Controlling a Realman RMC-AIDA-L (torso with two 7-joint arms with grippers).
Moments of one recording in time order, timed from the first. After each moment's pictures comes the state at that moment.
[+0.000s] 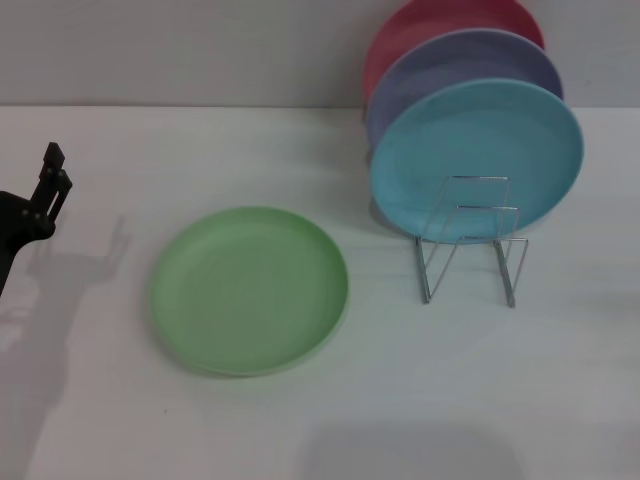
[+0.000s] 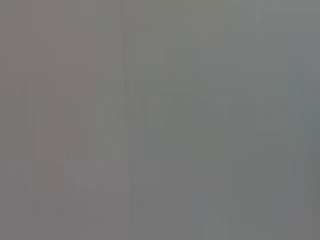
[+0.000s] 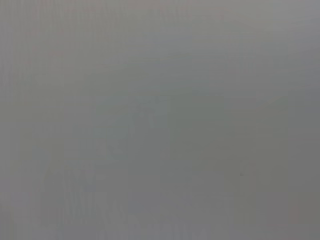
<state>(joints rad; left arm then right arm) -0.23 -2.06 2.11 0.40 -0.57 1.25 -0.03 0.04 2.09 1.94 0.41 -0.08 1.36 -2.64</state>
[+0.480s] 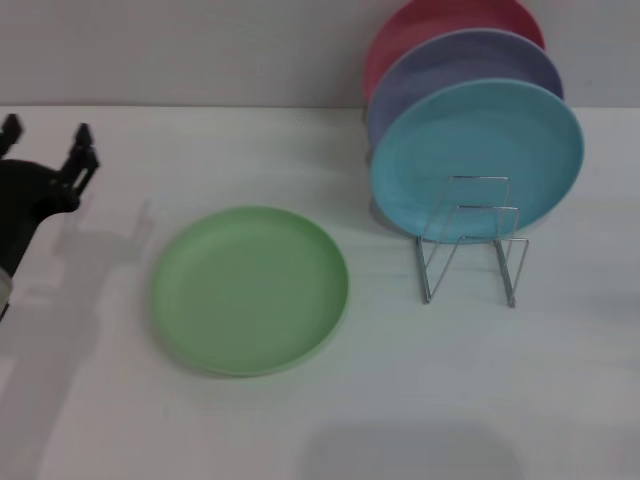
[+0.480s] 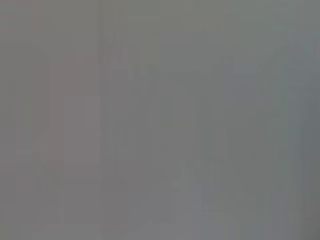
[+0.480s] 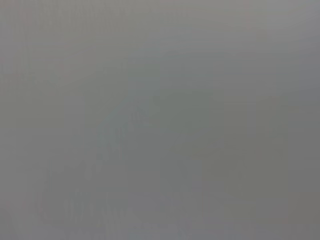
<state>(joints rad) -0.05 -1.98 2.01 0.99 -0.47 0.67 0.09 0.04 2.09 1.94 0.41 -0.08 1.36 -2.64</state>
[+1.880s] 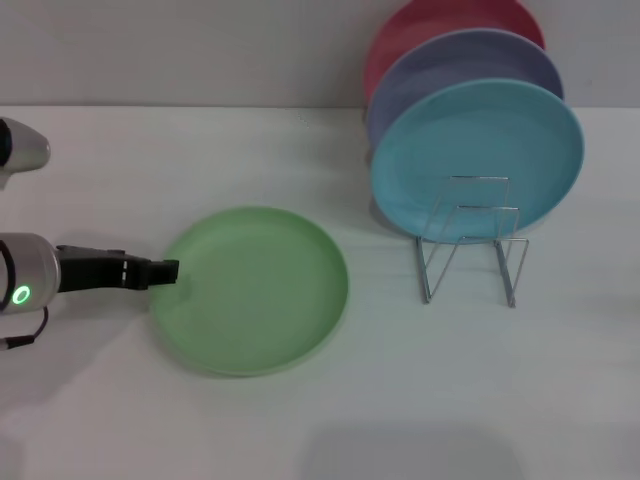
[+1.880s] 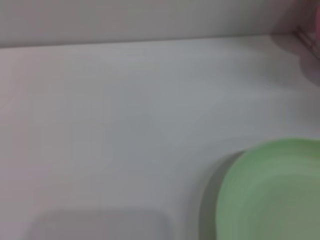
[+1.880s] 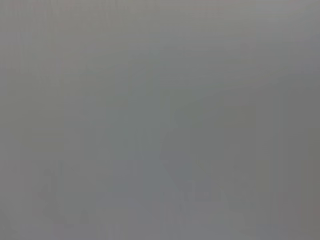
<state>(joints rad) -0.23 -2.06 1.53 1.39 -0.66 -0.93 0.36 0.04 2.09 1.94 0.40 -0.08 1.35 -2.64</state>
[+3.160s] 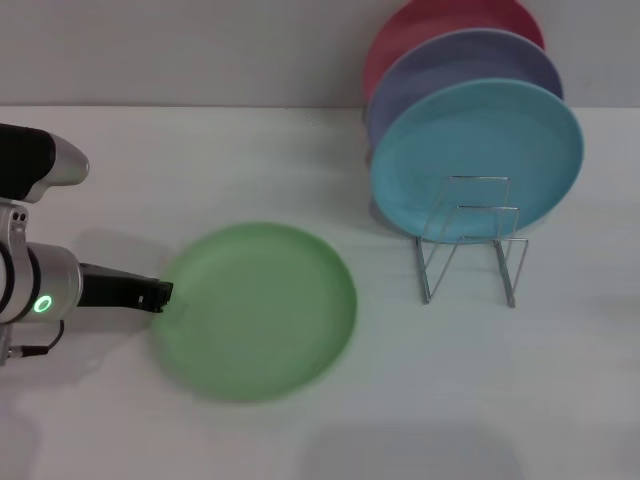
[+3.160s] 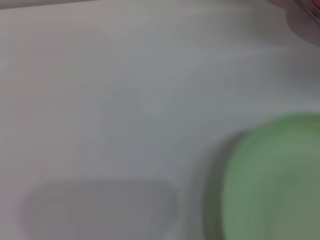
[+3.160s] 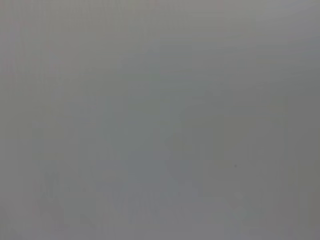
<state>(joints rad) -0.30 -2.06 1.54 1.31 -0.63 -1.00 0.38 0.04 2.09 1.94 0.40 -0.08 1.35 -2.64</state>
